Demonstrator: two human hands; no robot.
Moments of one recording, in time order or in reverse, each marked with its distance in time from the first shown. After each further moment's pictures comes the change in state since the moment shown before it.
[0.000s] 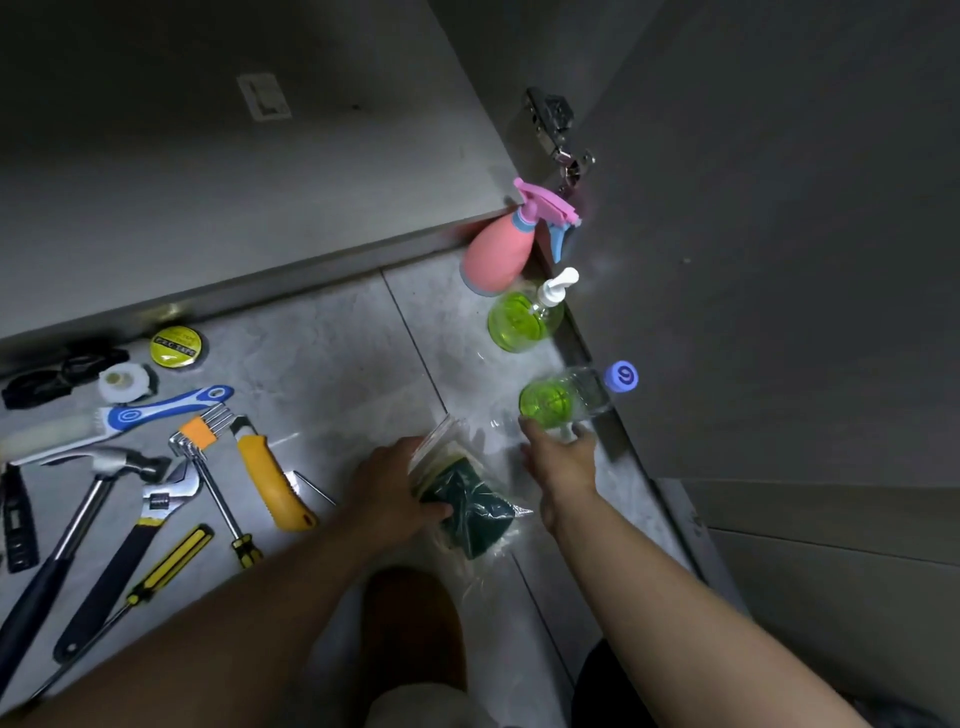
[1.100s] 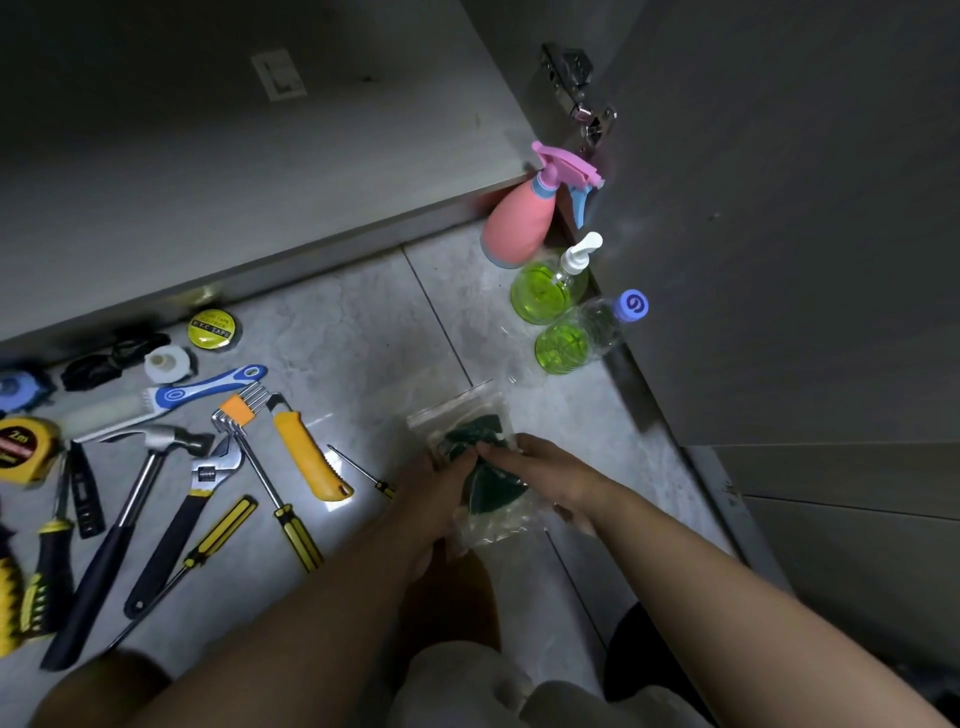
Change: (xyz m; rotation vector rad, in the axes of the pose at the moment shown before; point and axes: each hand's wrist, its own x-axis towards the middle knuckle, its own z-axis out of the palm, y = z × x) left_hand -0.037 0.023 0.023 -0.835 -0.042 -0.447; right_hand -0.040 0.007 -0.016 -0.544 -0.740 0.066
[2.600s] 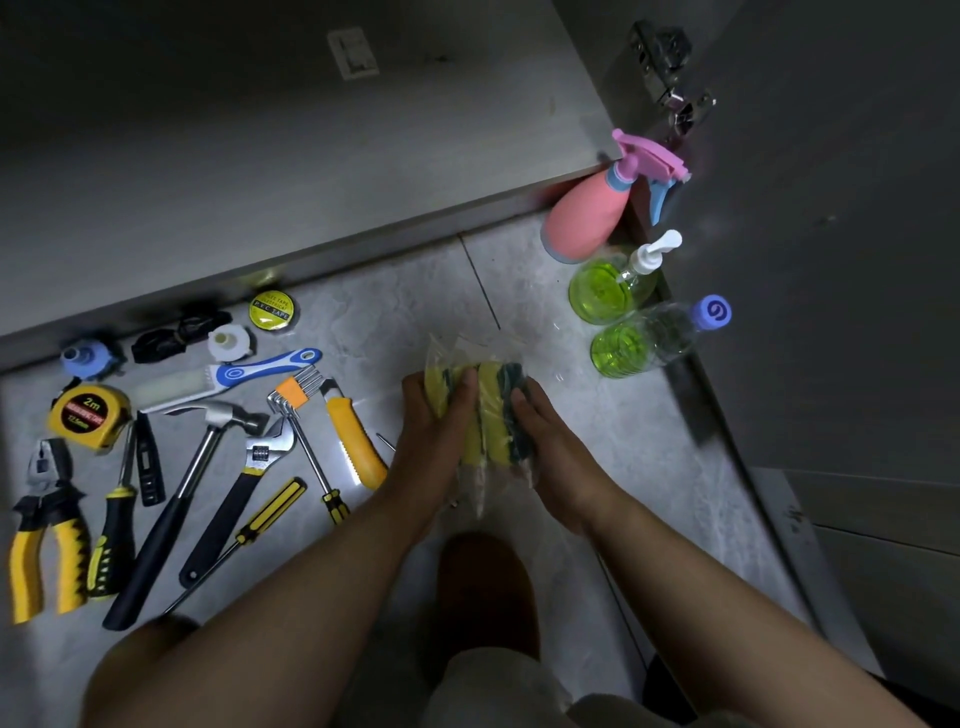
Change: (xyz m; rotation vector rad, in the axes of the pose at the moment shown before) left_hand 0.008 0.035 -0.041 -0.002 0.185 0.425; right_hand 0.015 -0.038 0.059 0.413 -0.017 -0.381
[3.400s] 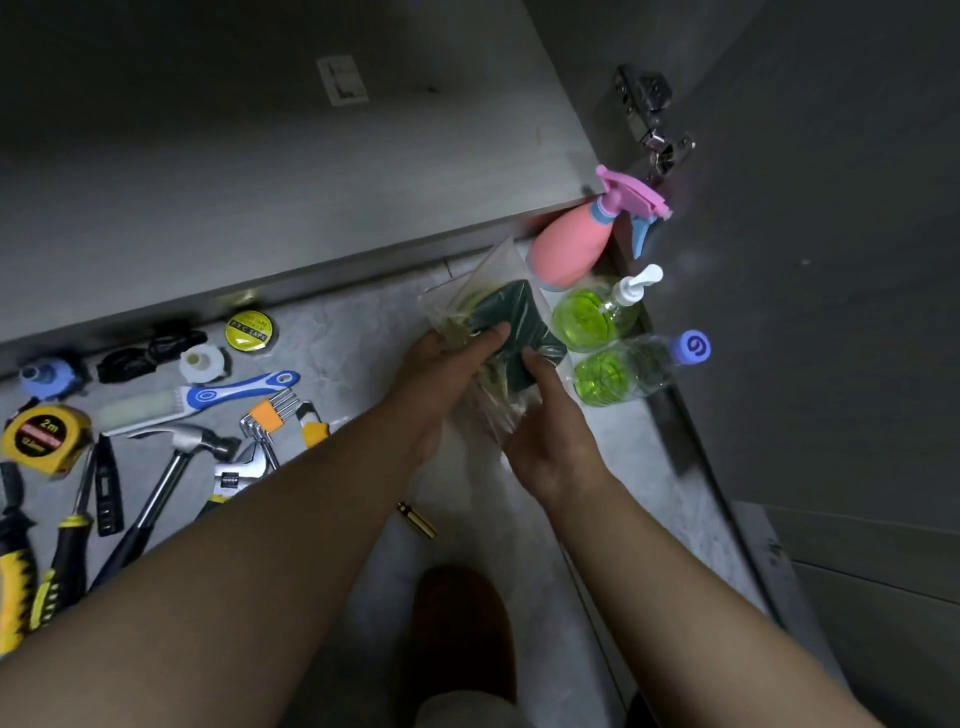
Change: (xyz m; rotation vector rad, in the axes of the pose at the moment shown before) left_hand 0.047 0.076 0.027 -0.219 -0.152 -0.108; right_hand 0.032 -0.046 0.004 0.587 0.169 0.115
